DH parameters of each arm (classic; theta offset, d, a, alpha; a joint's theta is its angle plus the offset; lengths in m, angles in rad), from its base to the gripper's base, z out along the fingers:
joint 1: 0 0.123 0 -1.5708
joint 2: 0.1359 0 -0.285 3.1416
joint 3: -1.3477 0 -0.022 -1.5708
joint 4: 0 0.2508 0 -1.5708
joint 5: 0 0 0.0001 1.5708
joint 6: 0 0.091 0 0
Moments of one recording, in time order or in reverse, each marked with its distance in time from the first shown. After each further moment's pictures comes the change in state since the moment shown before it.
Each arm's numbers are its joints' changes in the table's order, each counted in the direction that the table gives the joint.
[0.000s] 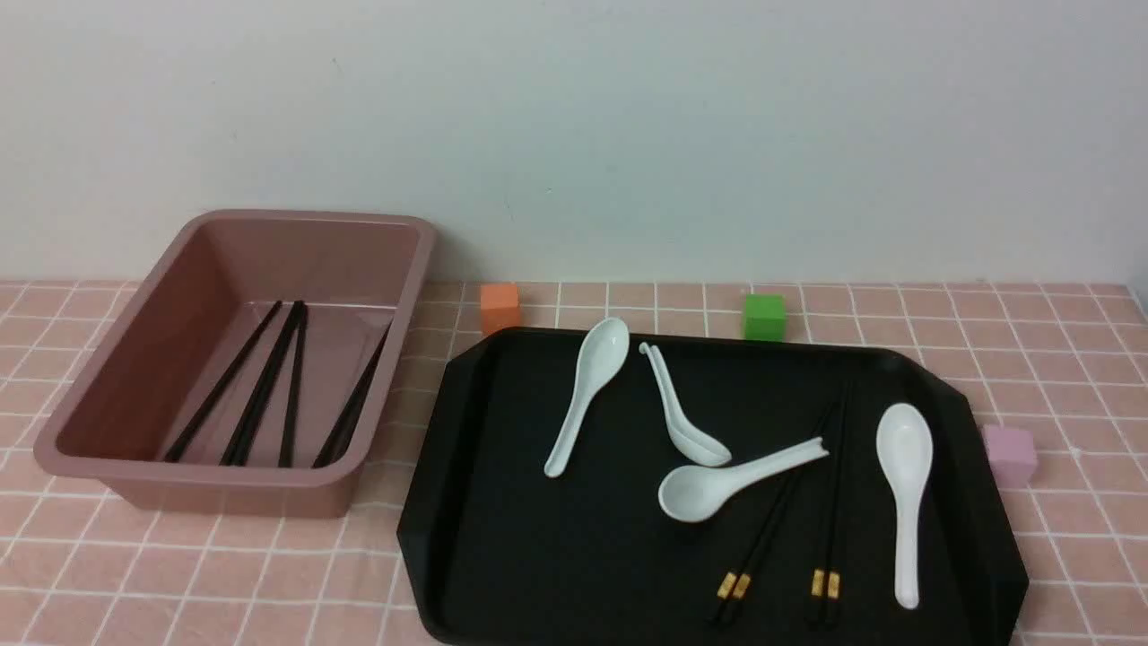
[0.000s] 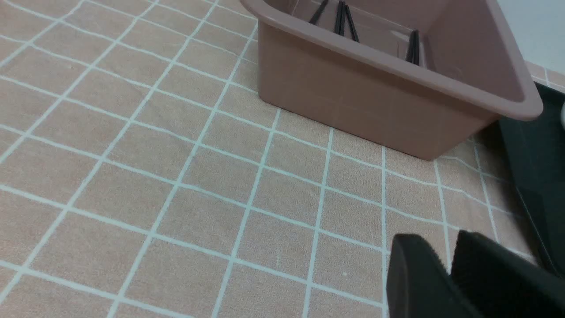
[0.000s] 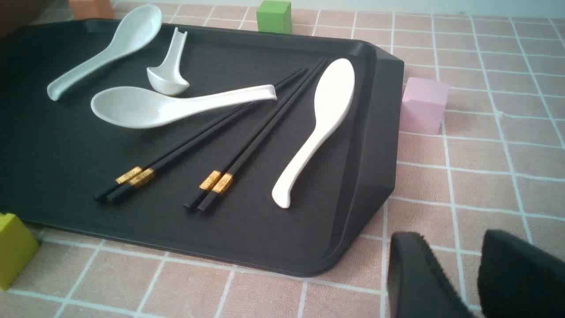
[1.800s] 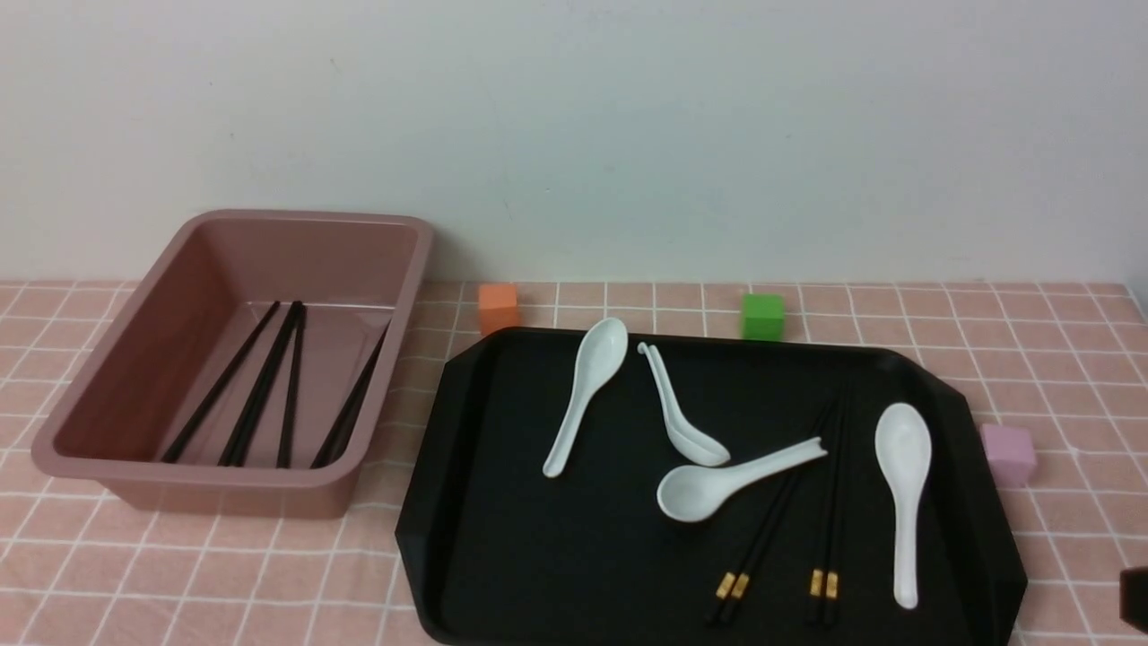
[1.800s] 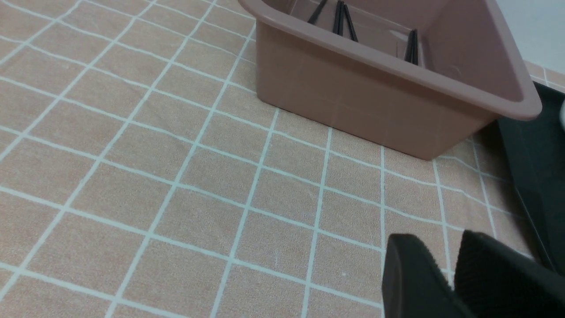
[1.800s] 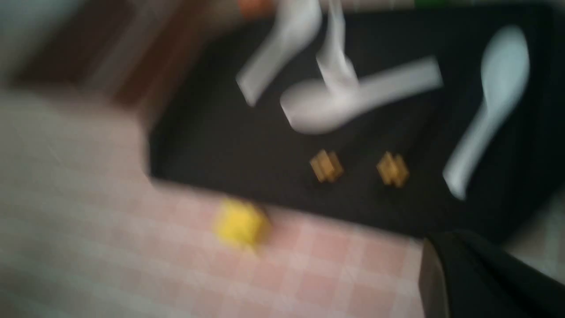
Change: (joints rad) right arm 0.026 0.634 0.638 0.303 0.471 -0.041; left arm 0.000 0.000 0.000 0.000 -0.001 0.000
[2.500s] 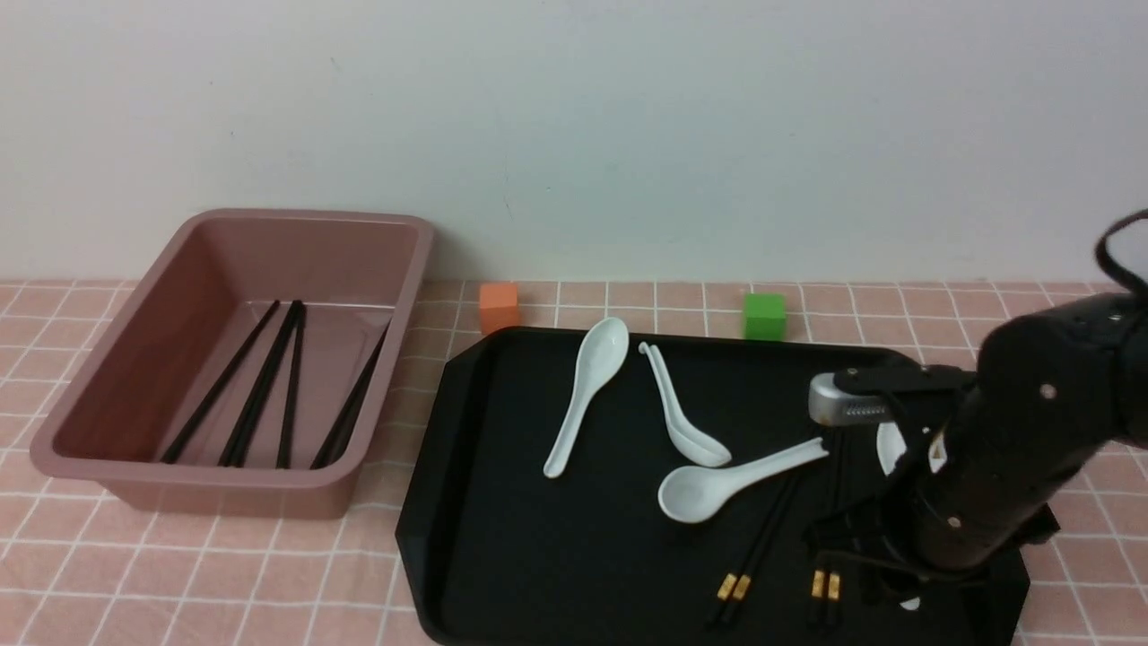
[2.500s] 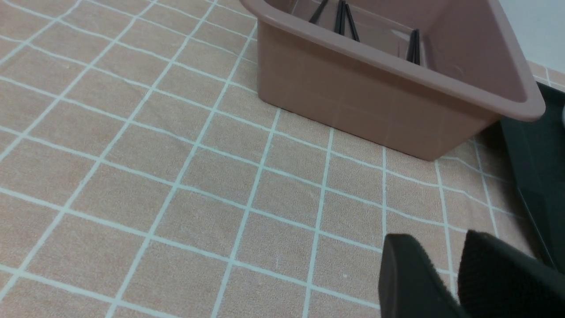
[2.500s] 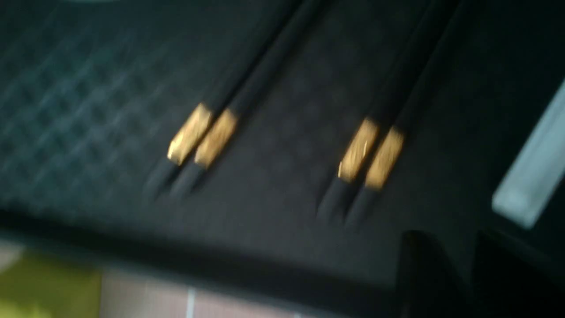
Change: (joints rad) right arm 0.266 1.043 0.348 -0.343 -0.143 0.393; left arm 0.000 0.000 0.000 0.000 0.000 0.000
